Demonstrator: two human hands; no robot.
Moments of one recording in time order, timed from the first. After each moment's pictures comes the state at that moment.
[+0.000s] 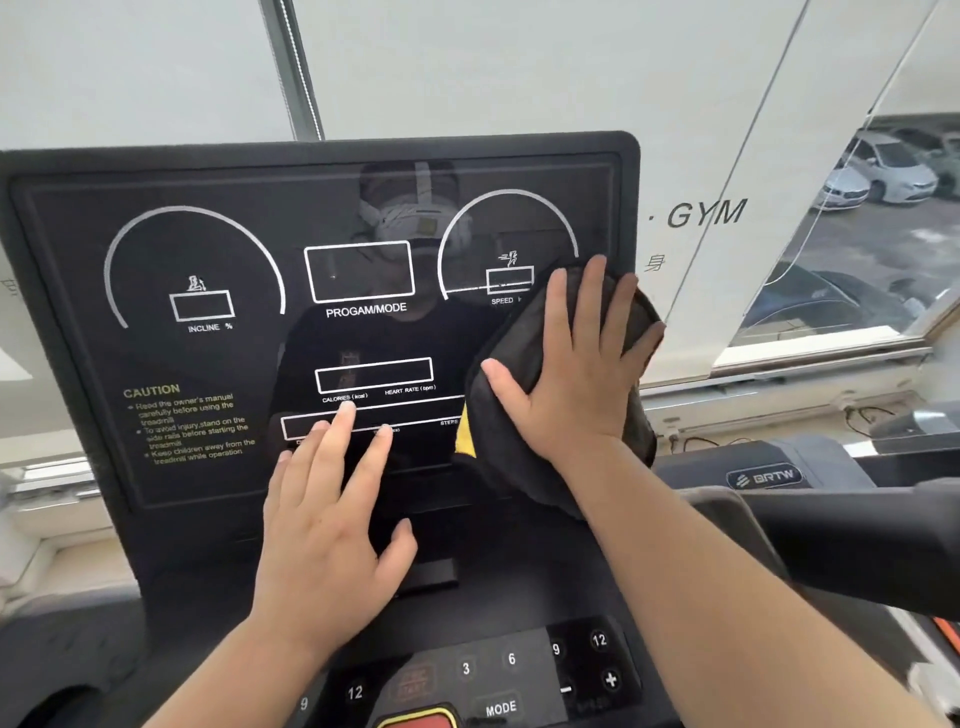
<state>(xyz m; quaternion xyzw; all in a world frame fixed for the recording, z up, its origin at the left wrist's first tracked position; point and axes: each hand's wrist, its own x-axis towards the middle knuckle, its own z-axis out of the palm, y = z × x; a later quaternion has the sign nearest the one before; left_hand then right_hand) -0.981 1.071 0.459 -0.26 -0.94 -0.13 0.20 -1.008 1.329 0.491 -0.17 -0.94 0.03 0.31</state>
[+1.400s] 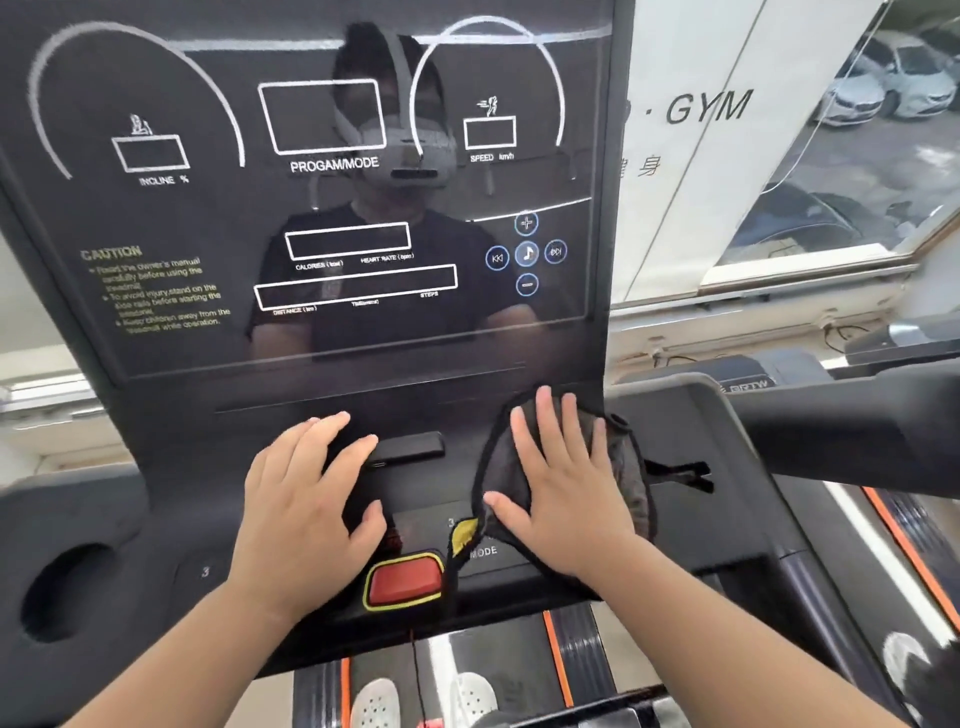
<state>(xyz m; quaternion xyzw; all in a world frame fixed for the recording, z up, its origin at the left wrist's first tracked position) -0.925 1.027 0.398 -0.30 -0.94 -0.11 0.13 -0.840 1.295 0.360 -0.06 -1.00 0.03 -0.02</state>
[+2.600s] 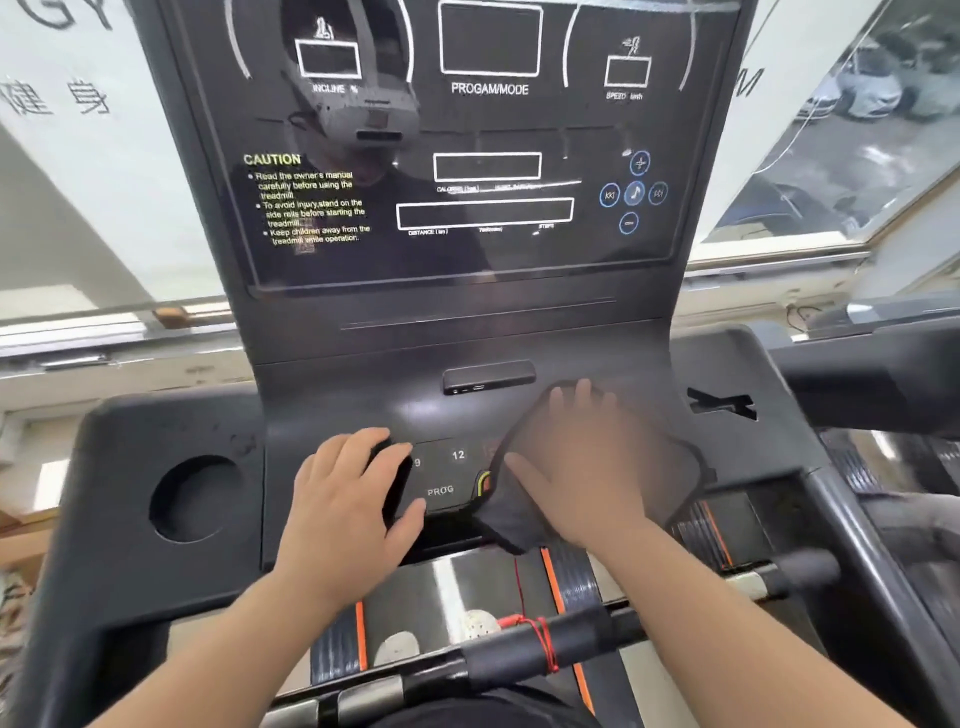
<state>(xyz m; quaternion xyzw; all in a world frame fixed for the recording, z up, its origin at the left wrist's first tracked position) -0.895 0.921 0.370 -0.31 -0.94 -0.18 0.02 -0.820 1.175 0.367 -0.22 -0.97 0.05 -0.06</state>
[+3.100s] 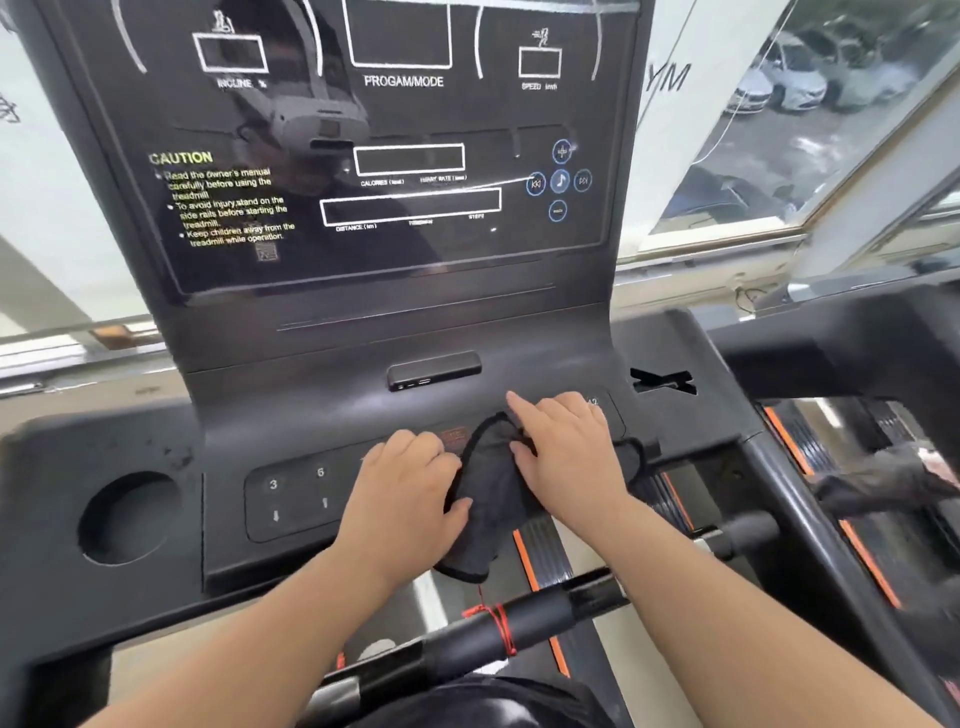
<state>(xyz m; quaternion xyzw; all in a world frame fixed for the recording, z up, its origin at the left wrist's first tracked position) -0.875 1.006 0.374 -0.43 -0.90 -0.12 0.00 -0.801 1.202 0.378 -0.13 -0.98 0.04 0.13</state>
